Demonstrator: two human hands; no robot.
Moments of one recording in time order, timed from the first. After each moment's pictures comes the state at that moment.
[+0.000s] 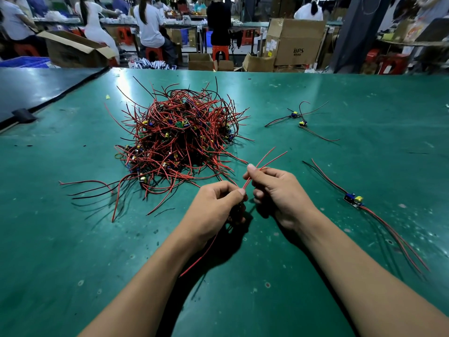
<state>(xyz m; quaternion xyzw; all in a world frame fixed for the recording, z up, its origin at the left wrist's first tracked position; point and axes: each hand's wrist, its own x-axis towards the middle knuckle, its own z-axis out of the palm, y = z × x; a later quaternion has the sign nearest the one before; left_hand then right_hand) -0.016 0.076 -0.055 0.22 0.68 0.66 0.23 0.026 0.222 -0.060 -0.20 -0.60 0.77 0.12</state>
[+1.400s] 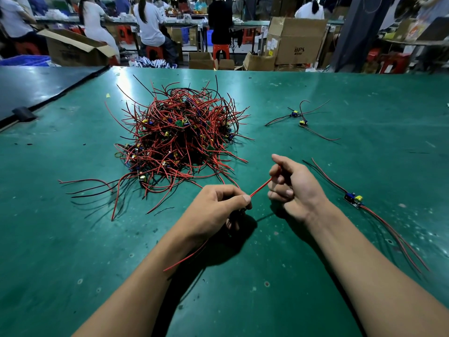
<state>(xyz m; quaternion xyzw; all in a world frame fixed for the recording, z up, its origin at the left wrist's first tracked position) -0.019 0.070 -0.052 0.28 0.68 0.62 0.27 0.028 0.246 -0.042 -0.24 -0.44 0.86 0.12</state>
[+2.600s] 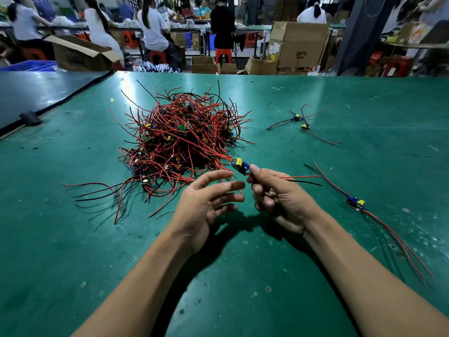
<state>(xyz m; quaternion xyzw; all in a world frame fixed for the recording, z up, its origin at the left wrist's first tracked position) -0.020 0.063 -0.038 0.12 0.52 0.79 0.29 0.036 0.222 -0.046 -0.08 -0.53 0.84 0.06</state>
